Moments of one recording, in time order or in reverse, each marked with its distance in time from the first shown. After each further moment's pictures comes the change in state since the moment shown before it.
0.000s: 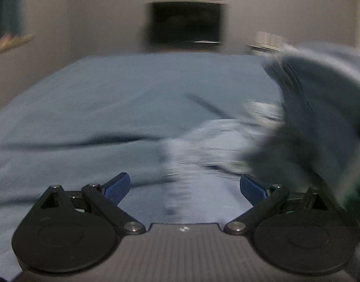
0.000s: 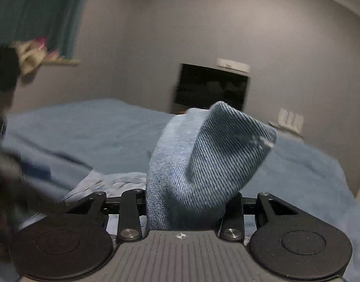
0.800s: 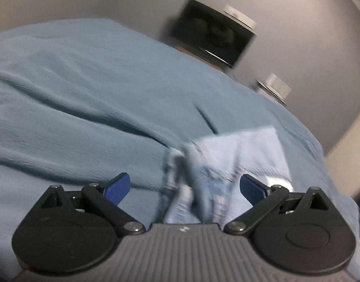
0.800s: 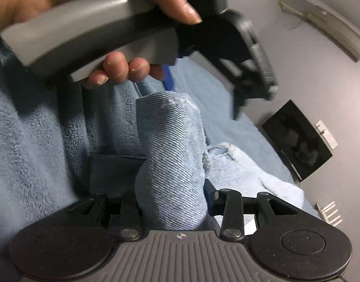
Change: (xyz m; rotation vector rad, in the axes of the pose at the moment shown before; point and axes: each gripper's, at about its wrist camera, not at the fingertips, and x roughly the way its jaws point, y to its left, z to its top) left arm 0.016 0.053 0.013 -0.340 0.002 -0.240; right arm 0.036 0.168 -0.050 -0.608 0.049 0.263
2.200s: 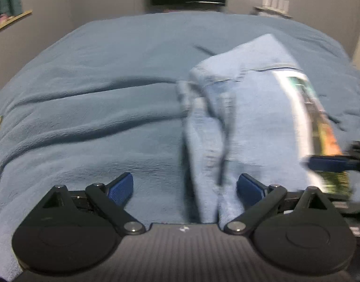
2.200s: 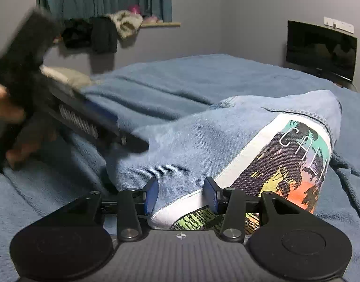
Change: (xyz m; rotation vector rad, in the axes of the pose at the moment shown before) left arm -0.031 -0.037 -0.065 0.387 0.198 0.311; right arm 0.011 -0.118 -0.094 0.671 -0.064 0.373
